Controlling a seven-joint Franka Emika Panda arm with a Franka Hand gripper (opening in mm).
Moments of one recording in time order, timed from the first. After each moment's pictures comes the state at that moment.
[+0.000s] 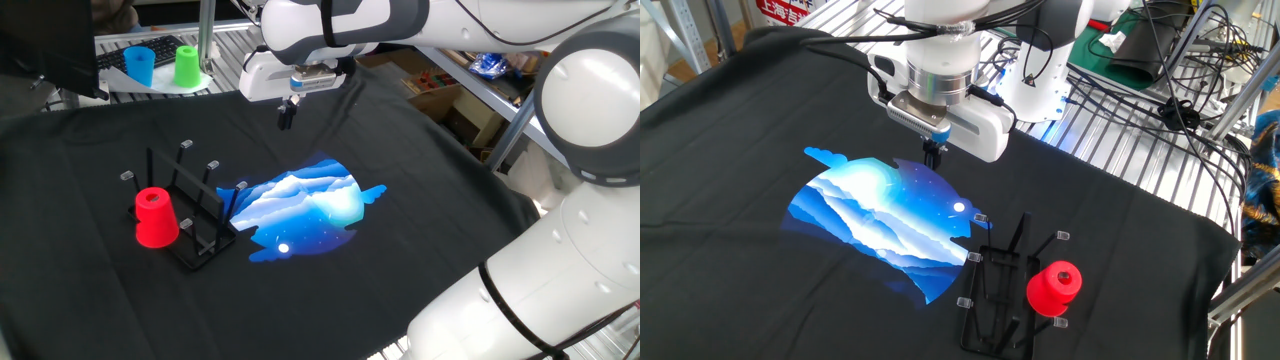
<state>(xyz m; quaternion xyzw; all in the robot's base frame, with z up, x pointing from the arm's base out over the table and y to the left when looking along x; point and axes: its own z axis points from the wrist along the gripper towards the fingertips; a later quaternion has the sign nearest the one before) 0.499 0.000 0.299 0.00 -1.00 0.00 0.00</state>
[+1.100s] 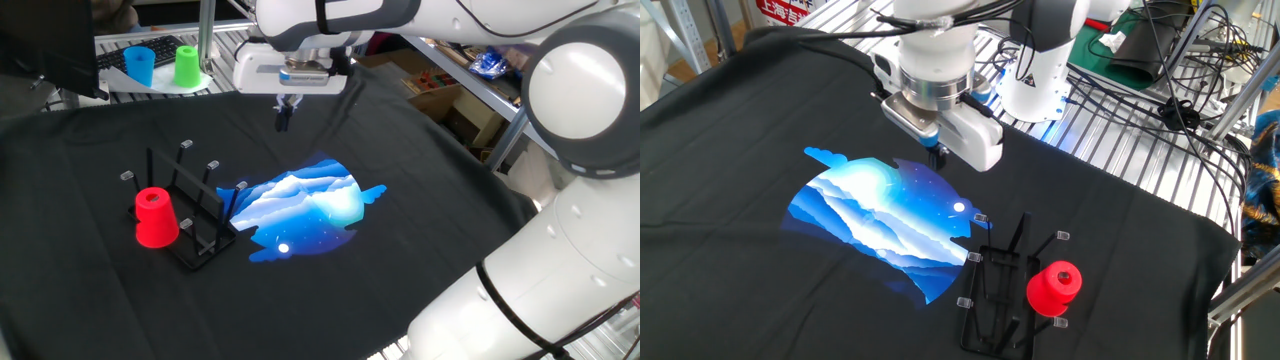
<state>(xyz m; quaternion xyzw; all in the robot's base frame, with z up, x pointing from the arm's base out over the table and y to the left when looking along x) 0.498 0.005 0.299 -0.10 -0.99 -0.01 0.04</state>
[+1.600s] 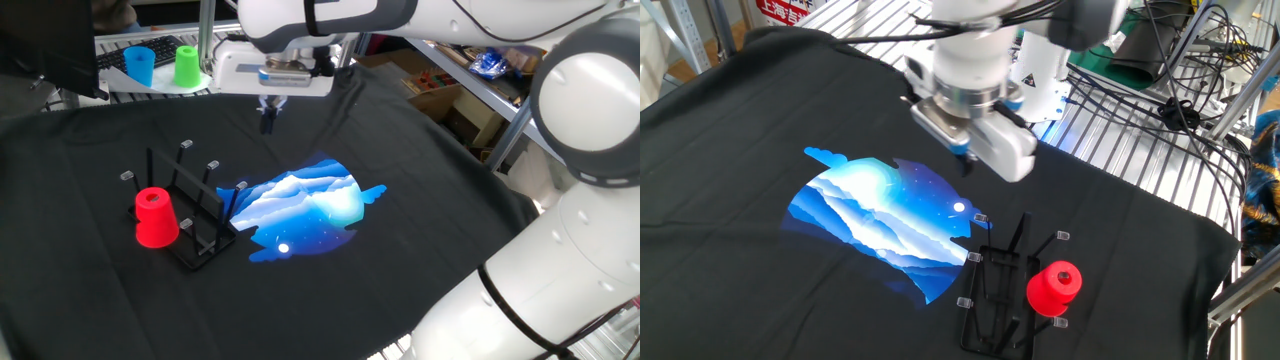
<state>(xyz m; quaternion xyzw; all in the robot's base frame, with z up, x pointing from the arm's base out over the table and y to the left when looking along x) 0.492 0.047 0.308 -0.13 -0.99 -0.01 0.04</state>
